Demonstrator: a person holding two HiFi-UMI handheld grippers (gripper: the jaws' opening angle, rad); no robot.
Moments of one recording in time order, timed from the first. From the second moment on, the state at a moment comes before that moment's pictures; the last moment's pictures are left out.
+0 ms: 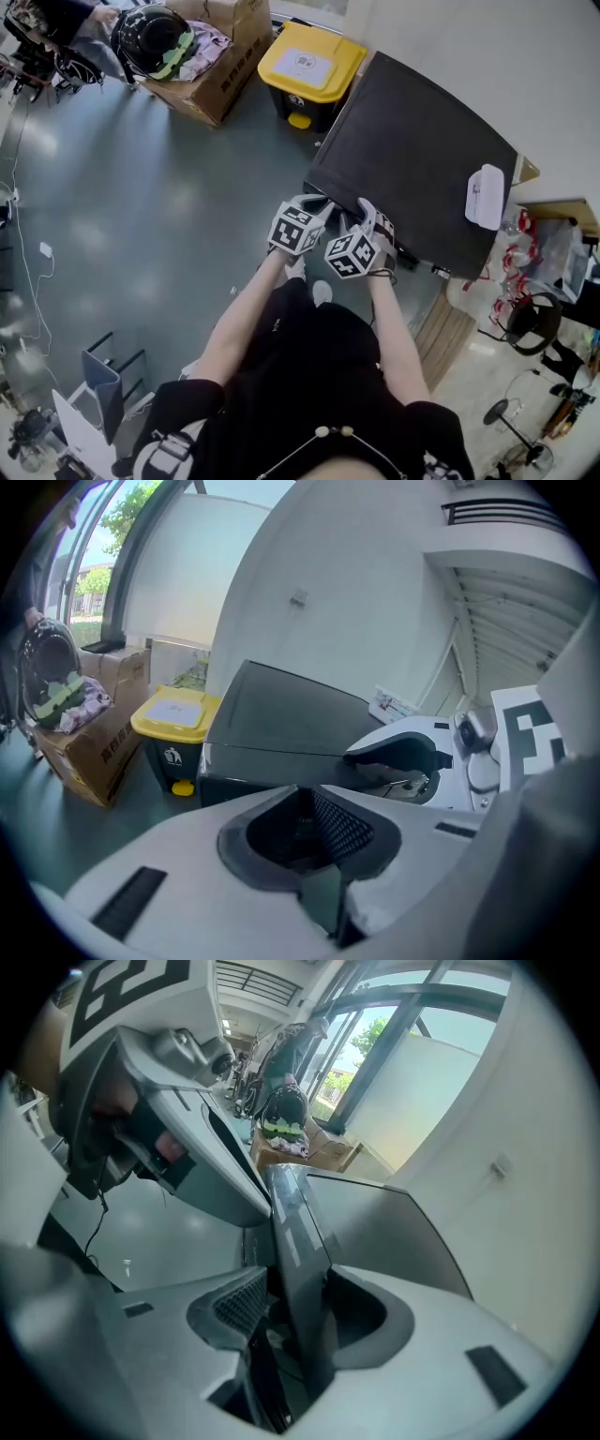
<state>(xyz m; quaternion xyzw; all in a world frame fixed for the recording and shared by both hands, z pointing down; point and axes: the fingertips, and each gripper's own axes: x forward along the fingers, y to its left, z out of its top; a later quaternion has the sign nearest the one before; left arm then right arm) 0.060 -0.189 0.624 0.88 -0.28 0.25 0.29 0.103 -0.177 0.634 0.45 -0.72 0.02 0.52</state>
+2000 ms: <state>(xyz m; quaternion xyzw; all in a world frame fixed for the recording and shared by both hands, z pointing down) 0.000 -0.128 0.333 0.96 -0.28 -0.02 0.07 0.112 -0.086 0.312 0.55 -0.83 0.06 -0.05</state>
